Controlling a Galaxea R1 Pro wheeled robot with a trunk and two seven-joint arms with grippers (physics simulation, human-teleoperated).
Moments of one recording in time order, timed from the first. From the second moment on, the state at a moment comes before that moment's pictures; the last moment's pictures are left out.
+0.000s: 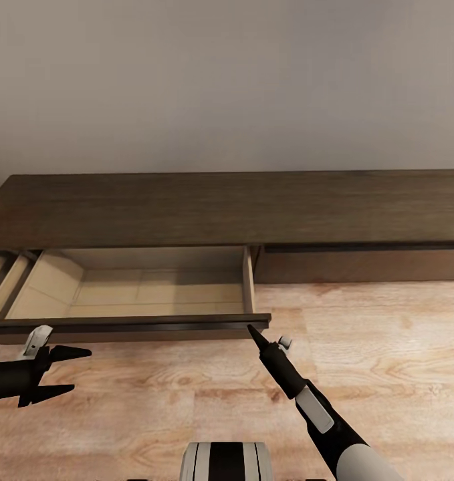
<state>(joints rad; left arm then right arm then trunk) -0.19 0.93 -0.08 -1.52 2.35 1.01 0.44 -0.56 0.05 0.16 -0.55 -1.09 0.13 1.06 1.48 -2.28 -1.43</state>
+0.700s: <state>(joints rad) -0.19 0.93 -0.08 -1.52 2.35 1.00 0.44 -0.56 0.05 0.16 -0.55 -1.09 0.12 1.06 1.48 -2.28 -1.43</state>
